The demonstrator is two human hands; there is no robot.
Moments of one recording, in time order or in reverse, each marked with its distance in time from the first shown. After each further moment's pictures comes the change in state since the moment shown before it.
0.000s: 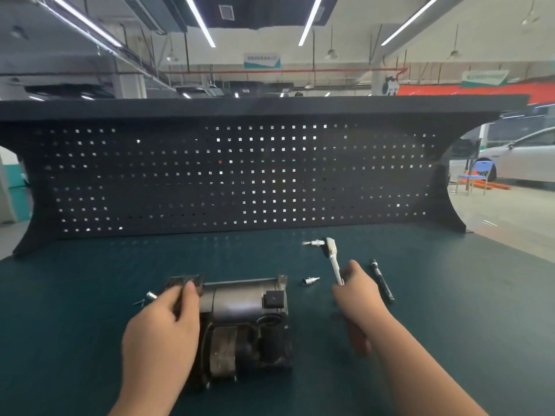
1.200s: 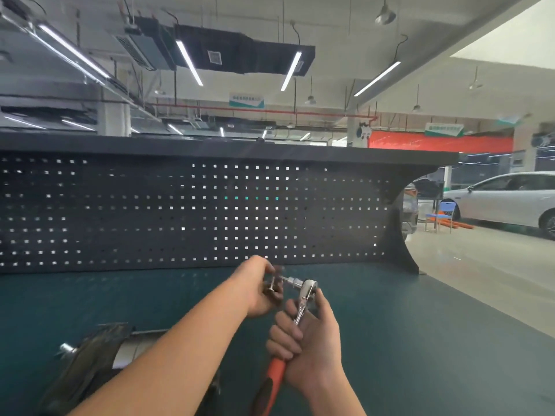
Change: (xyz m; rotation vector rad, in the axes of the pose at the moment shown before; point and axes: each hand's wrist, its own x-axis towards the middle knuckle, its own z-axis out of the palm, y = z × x) left_hand 0.061 0.150 0.144 -0.981 -0.777 -0.659; right_hand -0.028 -0.014 -0.041 1.547 -0.595 0.149
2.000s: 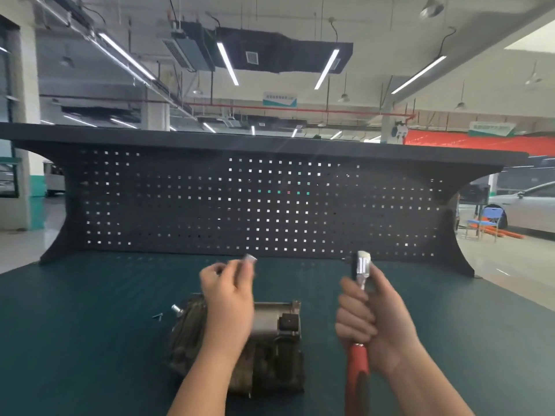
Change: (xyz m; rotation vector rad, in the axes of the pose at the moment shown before) left_hand -0.084 -0.027 -0.137 0.399 0.563 0.755; right_hand -0.023 0.023 0.051 -0.191 -0.222 0.224
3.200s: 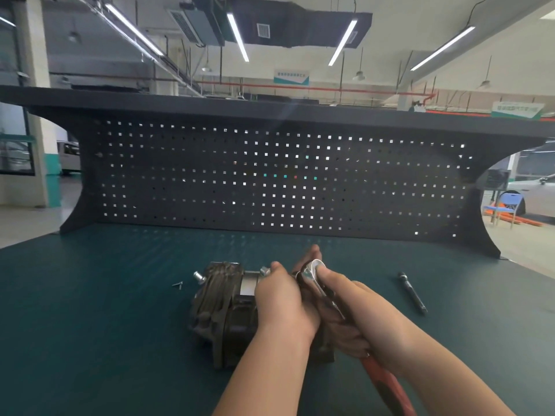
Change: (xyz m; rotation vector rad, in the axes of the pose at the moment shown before) left_hand -0.030 0.030 0.021 -1.068 -0.011 -0.873; right_hand 0.015 0.058 0.017 -1.040 0.114 0.108
